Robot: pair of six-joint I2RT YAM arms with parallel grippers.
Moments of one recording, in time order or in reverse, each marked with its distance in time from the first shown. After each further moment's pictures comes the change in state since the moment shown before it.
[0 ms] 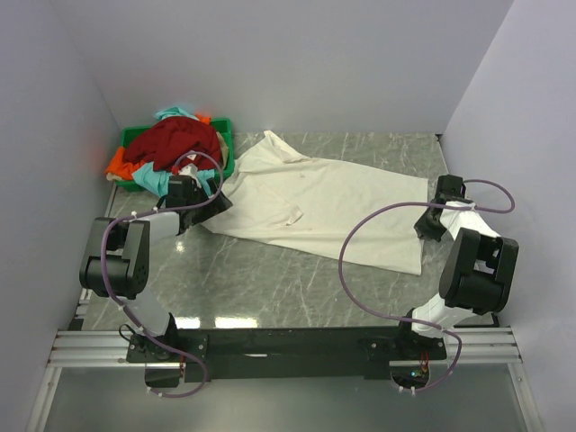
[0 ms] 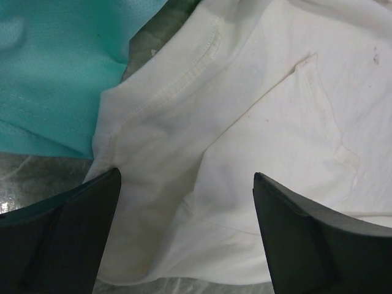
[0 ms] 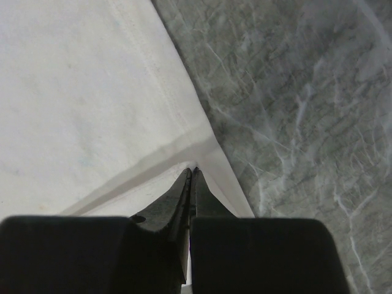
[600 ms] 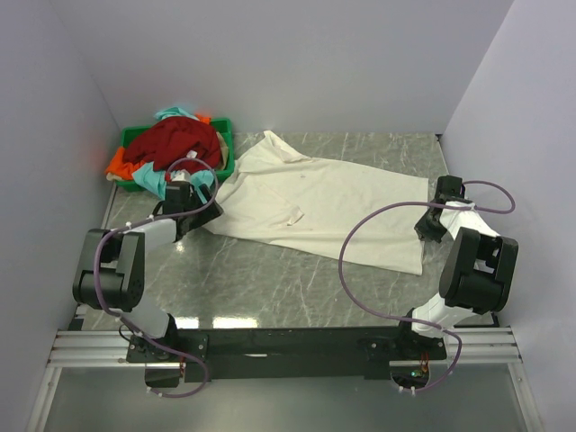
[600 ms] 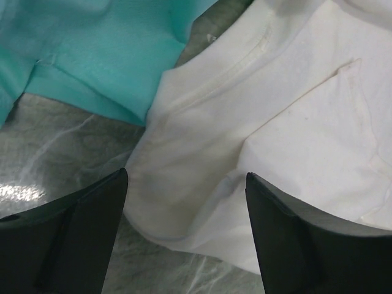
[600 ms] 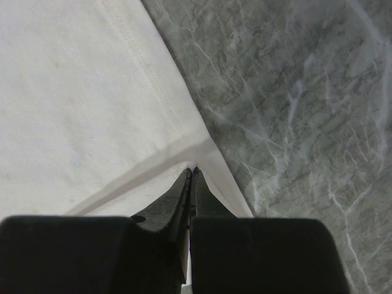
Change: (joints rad) left arm 0.000 -0.087 -0.060 -0.060 -0.127 -0.012; right arm 0.000 0.004 -0.004 -0.006 0.026 0.010
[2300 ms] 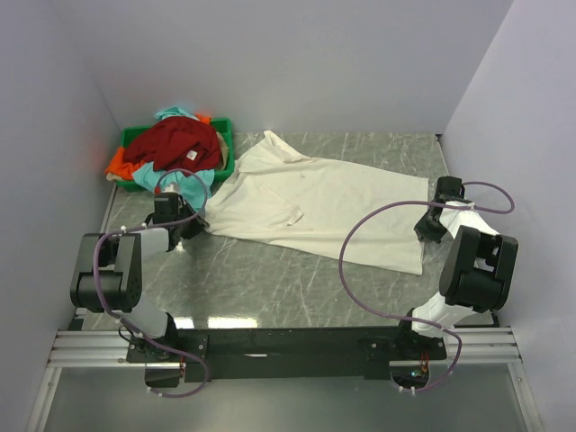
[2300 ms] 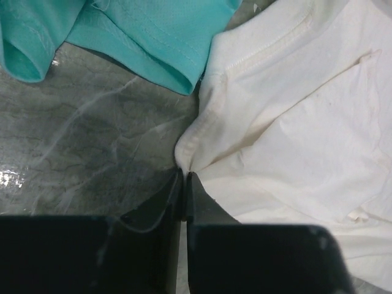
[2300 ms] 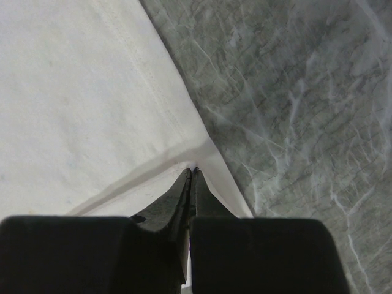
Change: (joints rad) left arm 0.094 -0.023 -0.130 0.082 0.110 -0.053; right arm -0.002 0.012 -0.001 0.000 -0.006 0.000
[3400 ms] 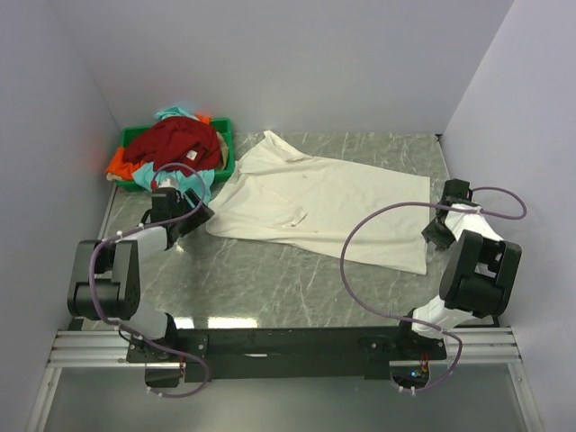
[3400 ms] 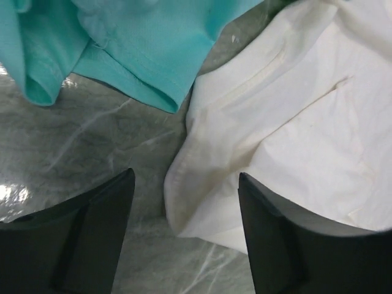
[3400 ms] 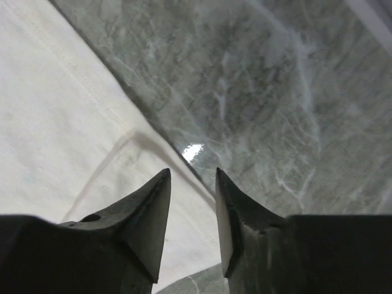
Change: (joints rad) left arm -0.003 -0.022 0.031 -0.015 -0.027 0.005; right arm -0.047 -0.032 -0.013 -0.040 0.101 0.033
